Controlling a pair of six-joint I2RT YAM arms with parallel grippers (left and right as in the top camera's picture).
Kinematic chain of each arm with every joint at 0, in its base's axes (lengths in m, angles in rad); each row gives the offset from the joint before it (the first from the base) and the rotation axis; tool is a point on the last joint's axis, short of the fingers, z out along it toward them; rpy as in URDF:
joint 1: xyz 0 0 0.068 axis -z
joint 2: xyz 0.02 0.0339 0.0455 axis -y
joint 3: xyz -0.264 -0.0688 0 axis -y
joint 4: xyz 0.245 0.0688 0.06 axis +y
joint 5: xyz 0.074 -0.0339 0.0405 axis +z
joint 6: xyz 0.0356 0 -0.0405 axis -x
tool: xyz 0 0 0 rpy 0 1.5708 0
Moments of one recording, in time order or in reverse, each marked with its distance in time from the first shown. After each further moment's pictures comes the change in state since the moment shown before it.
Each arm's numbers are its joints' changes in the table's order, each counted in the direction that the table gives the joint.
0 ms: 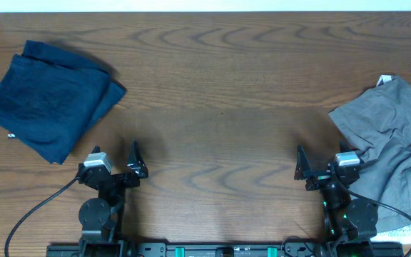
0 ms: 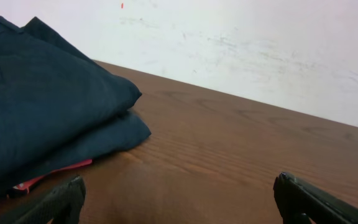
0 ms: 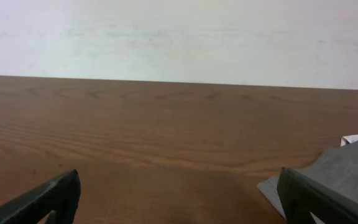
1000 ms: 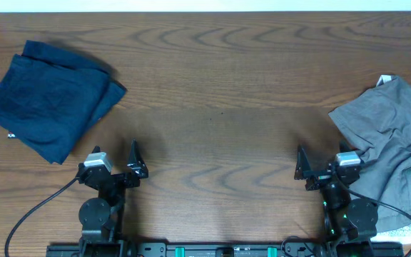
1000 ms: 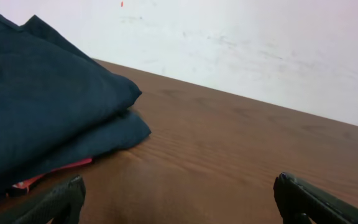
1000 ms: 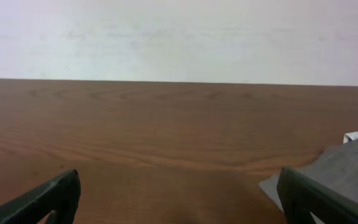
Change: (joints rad) left arm 0.000 -0.006 0.000 0.002 -0.003 0.000; right arm 0.000 -0.001 0.000 0.000 0.000 -0.026
